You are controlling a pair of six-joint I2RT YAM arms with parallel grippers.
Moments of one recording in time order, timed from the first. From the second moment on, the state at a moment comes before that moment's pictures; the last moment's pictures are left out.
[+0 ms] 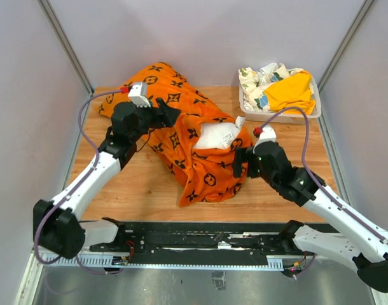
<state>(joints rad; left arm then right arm) -0.31 1.27 0.97 0.13 0.12 -0.49 0.78 0.87 0.85 -0.68 0.32 0.46</state>
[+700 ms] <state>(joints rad) -0.72 1.56 1.09 0.19 0.20 -0.36 0.56 0.68 0.69 -0.60 0.43 0.41</state>
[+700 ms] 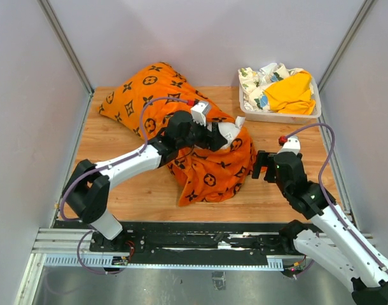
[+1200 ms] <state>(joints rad) -0.63 1.58 1.13 0.05 -0.11 -0.57 0.56 0.68 0.66 -0.61 0.37 0.41</state>
